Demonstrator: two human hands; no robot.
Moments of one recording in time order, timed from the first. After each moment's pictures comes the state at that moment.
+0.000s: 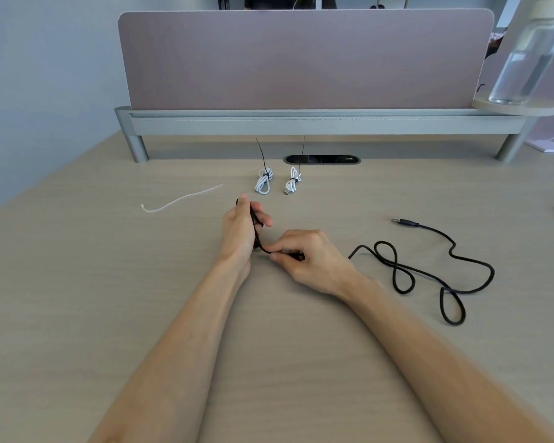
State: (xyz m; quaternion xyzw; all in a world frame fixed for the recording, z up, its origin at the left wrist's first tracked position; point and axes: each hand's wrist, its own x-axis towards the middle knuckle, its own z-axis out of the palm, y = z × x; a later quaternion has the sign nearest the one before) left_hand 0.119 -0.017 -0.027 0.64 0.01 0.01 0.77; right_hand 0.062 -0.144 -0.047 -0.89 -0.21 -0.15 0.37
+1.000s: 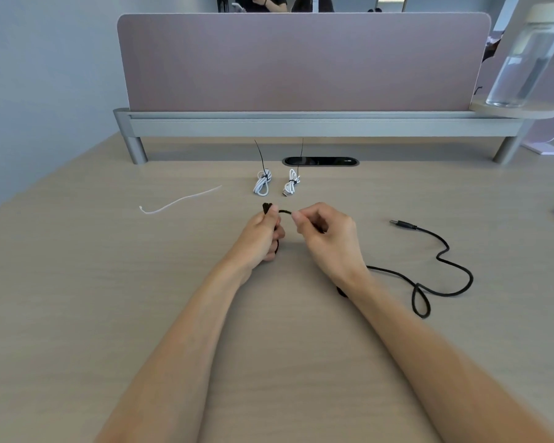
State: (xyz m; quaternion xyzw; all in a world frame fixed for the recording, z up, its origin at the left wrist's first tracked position) left_hand 0.111 -0.022 -0.026 0.72 -0.09 -0.14 0.67; right_hand 0.062 -0.150 -0.028 -0.79 0.00 -0.25 0.55
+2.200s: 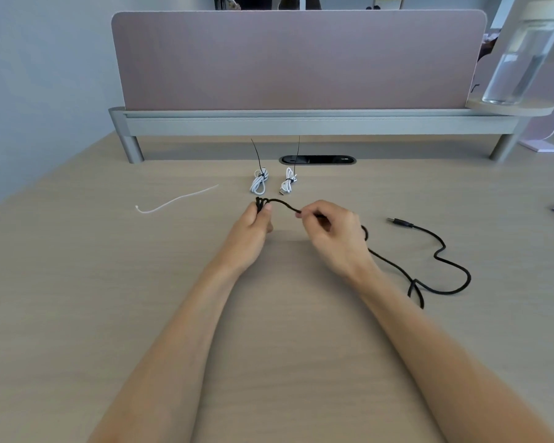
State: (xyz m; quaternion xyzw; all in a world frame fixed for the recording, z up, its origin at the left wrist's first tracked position) left_hand 0.116 -0.014 -0.032 0.81 -0.14 -0.01 0.58; right_hand 0.055 -0.161 -0.018 -0.84 -0.01 -0.25 0.48
